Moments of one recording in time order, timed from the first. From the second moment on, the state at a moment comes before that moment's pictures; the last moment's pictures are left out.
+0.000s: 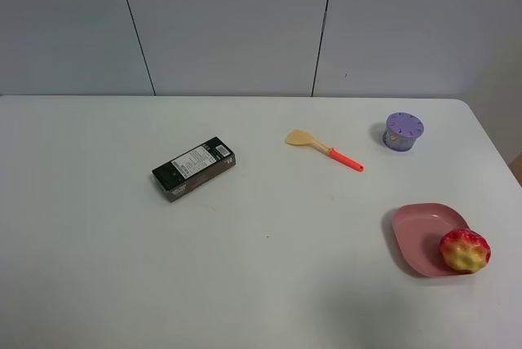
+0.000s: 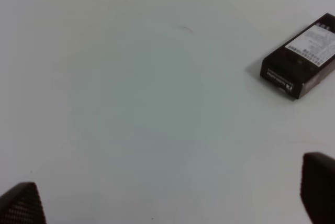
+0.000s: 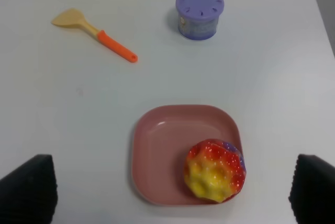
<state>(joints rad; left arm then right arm) 0.14 -0.01 -0.51 -0.06 1.06 0.06 -0.02 0.00 -0.51 0.06 1.07 -0.11</state>
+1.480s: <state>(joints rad) 0.14 -0.01 -0.51 -0.06 1.06 0.06 -0.01 0.00 -0.51 0.06 1.07 -0.07</state>
